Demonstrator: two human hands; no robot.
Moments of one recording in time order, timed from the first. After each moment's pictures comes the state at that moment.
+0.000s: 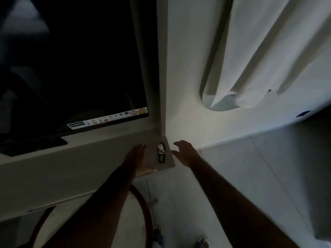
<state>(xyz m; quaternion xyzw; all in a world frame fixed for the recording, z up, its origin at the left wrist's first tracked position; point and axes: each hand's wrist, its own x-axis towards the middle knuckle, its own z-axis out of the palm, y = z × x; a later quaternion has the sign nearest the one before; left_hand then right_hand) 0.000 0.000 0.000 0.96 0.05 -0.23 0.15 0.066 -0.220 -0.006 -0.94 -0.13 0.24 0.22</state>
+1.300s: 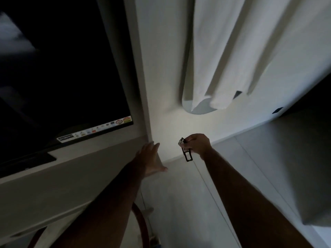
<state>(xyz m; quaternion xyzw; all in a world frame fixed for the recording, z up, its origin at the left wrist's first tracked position) 0.023 -0.082 0.065 0.96 -0.06 -0.23 0.16 0.081 -0.312 0.065 -0.84 0.15 0.17 0.49</state>
